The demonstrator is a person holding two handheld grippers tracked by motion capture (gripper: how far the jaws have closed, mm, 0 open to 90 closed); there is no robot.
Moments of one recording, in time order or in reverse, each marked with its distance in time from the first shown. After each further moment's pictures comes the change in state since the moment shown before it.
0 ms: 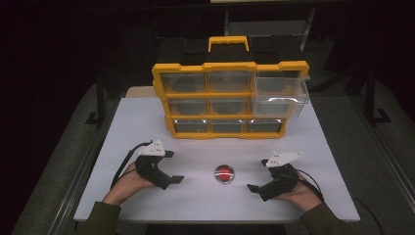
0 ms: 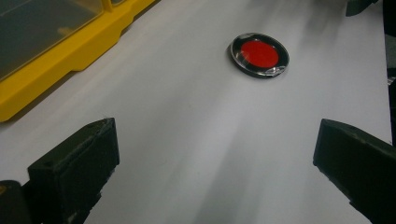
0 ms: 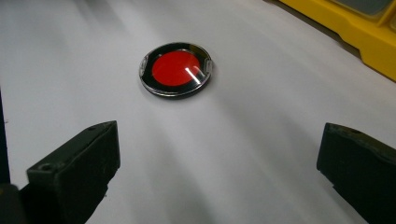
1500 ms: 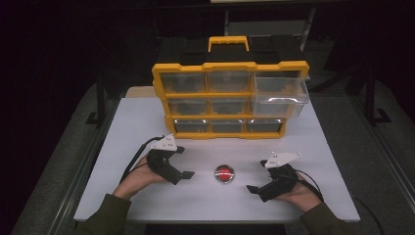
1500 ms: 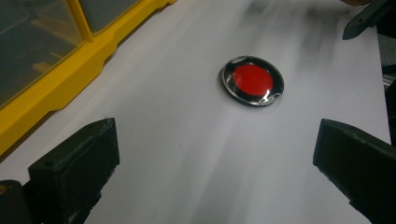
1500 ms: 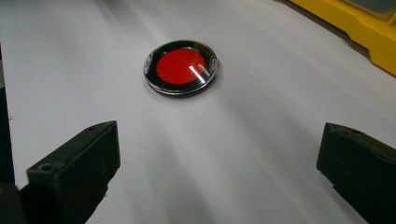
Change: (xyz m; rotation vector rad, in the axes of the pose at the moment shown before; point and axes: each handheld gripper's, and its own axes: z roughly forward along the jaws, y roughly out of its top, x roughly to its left) left arm -0.002 0.026 0.021 0.001 -0.034 0.027; right arm 0.001 0.000 0.002 0.006 0.014 -0.010
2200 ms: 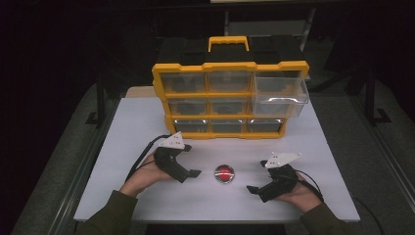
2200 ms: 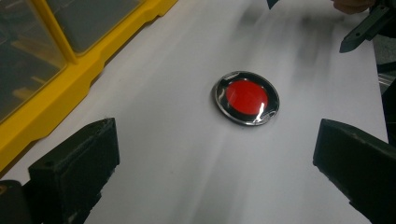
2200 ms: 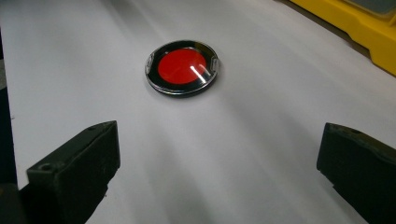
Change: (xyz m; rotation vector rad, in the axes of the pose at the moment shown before) left arm -0.003 0.015 0.013 -0.001 -0.021 0.024; right arm 0.001 0.000 -0.001 0.002 0.002 0.002
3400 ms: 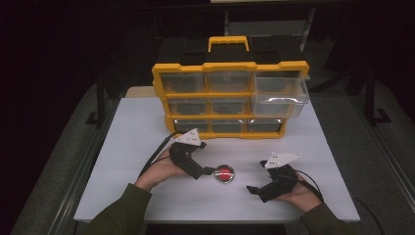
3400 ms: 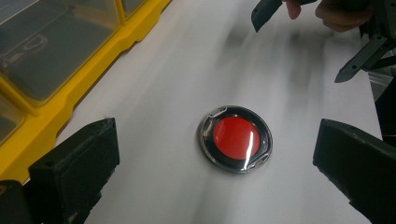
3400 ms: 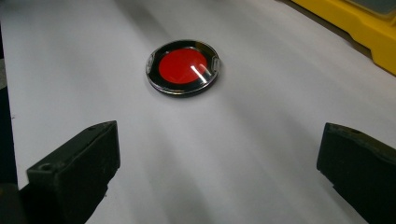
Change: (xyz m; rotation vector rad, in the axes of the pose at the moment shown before) left arm -0.004 0.029 0.031 -0.001 -0.050 0.041; right arm 0.000 0.000 0.000 -0.001 0.001 -0.005
